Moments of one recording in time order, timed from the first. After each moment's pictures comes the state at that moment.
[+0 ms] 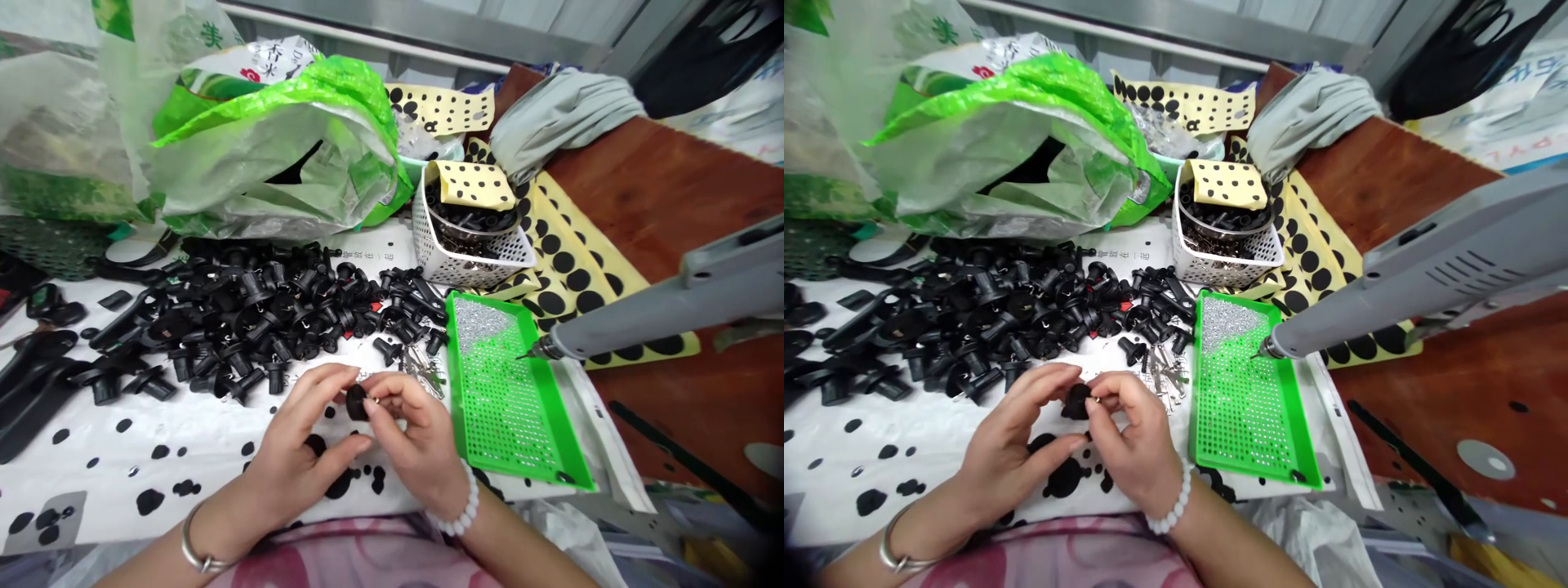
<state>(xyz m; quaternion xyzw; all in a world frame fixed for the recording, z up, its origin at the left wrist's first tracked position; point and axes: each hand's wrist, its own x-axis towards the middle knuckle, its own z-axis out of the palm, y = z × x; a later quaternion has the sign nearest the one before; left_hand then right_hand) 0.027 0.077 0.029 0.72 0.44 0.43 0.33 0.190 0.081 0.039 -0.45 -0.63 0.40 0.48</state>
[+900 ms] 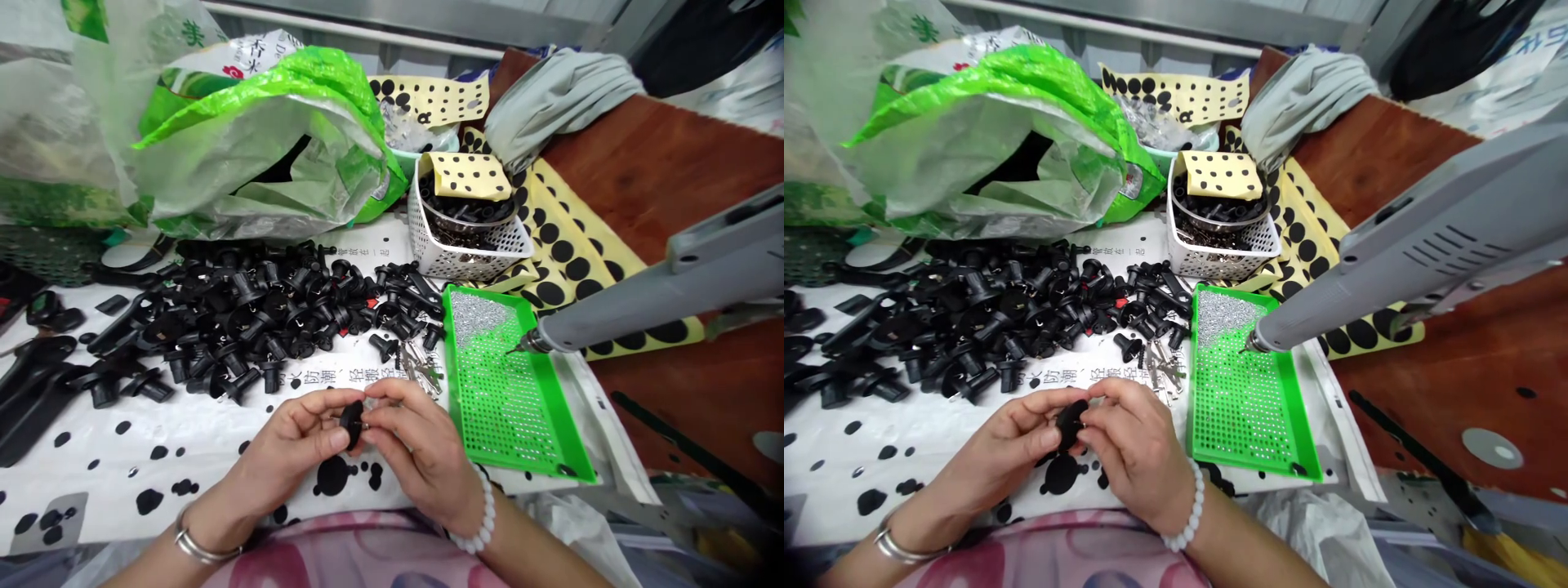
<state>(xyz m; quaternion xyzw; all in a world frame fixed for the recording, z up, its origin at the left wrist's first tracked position) 0.027 0.076 0.030 0.35 0.33 0.38 0.79 0.212 0.072 0.045 -0.39 -0.78 0.25 0.41</state>
